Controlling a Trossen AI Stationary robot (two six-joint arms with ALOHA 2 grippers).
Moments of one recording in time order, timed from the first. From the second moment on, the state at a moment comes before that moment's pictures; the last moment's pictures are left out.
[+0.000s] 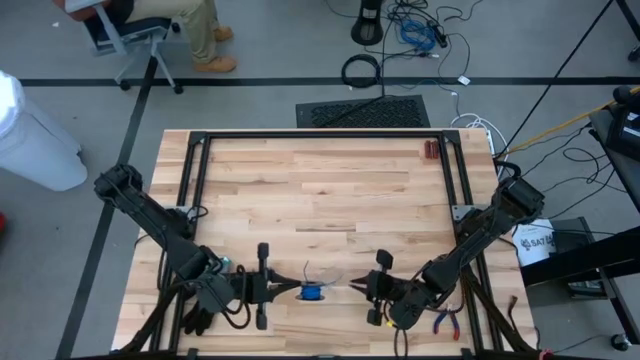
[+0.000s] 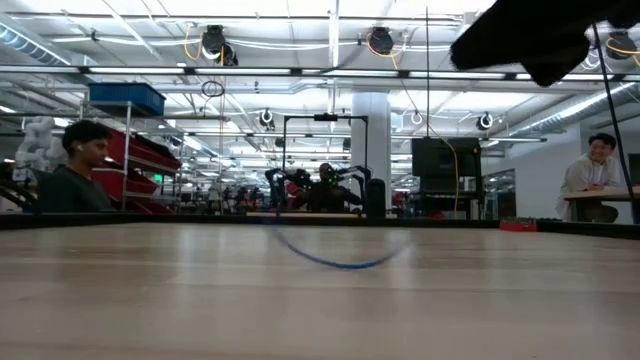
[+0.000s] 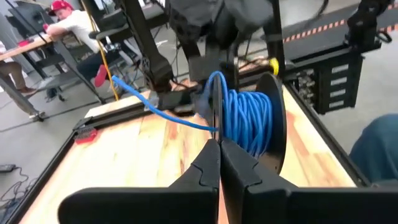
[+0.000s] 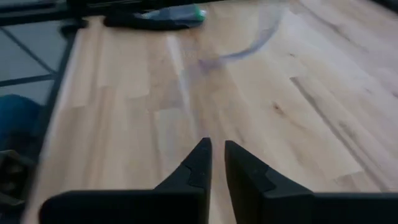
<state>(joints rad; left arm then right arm) -0.73 1.44 1.04 0.09 -0.75 0.07 0.74 1.65 0.94 -0.03 0.77 0.67</state>
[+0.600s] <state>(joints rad) -0.73 1.43 1.04 0.06 -0.73 0.06 0.73 1.70 0.94 0.54 0.89 0.14</state>
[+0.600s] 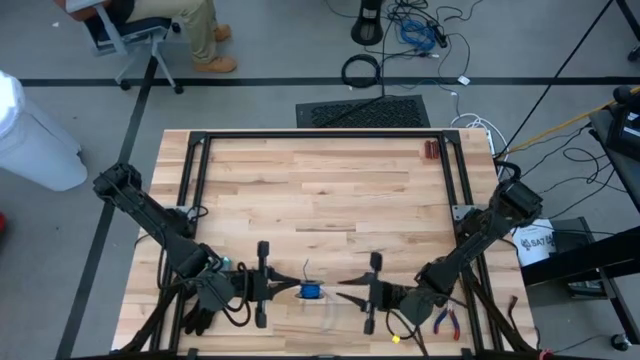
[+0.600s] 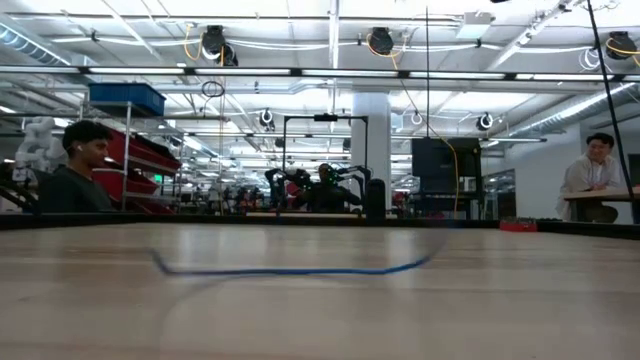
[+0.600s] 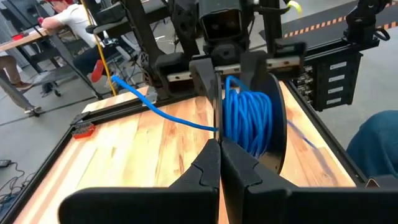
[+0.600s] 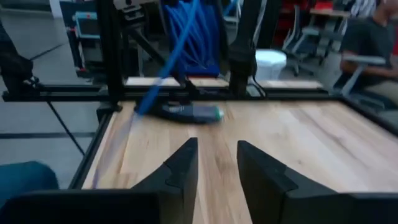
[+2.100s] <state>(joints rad) -0.73 1.43 1.04 0.06 -0.73 0.03 0.65 1.76 0.94 0.78 0.80 -0.01</state>
